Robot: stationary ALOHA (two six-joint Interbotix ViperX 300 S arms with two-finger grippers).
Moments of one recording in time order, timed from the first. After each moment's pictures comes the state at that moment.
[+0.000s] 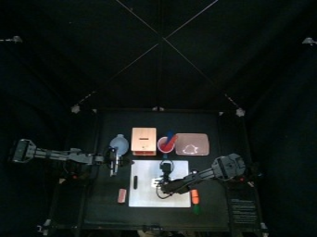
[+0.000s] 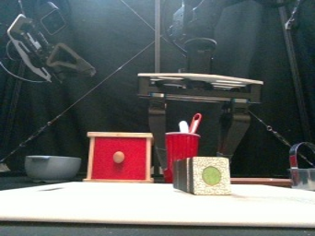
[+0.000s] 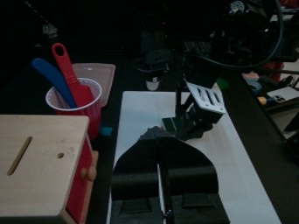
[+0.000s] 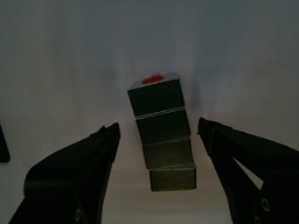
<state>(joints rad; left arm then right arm) 0.01 -0.64 1.18 -0.03 -0.33 0.00 0.26 0.34 0.10 -0.39 1.12 2.02</state>
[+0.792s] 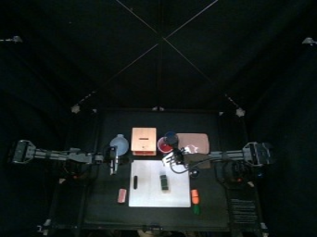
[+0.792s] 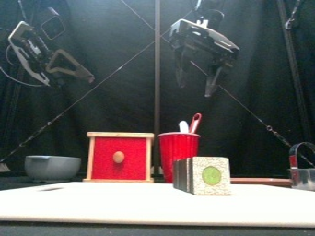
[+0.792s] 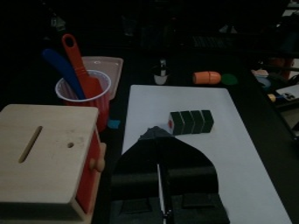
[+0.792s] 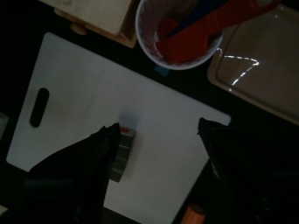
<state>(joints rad) 0.06 -0.65 1.20 -0.03 -0.33 0.01 -0.14 -0.13 0.18 -0.24 1.16 0.99</state>
